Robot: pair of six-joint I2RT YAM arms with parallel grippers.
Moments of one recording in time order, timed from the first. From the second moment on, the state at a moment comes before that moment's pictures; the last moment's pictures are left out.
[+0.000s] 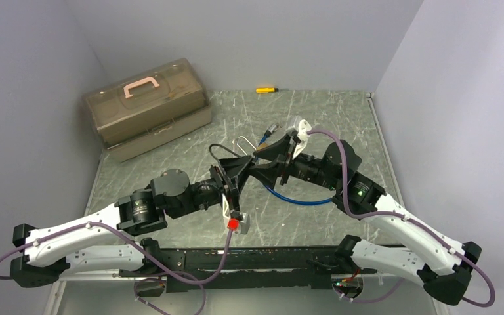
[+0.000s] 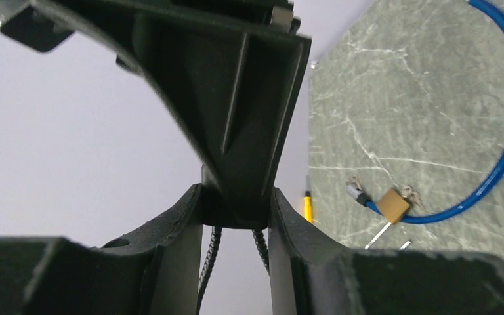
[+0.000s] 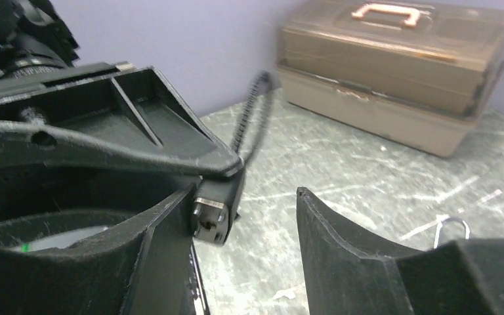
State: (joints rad) left arm -1.26 0.87 0.98 -0.13 -0.10 1.27; right arm 0.88 0.92 0.99 -0.01 -0.34 0.19
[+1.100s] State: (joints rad) left arm -0.93 1.22 0.53 -0.31 0.21 0.96; right arm 0.85 0.72 0.45 -0.03 -0.26 0.35
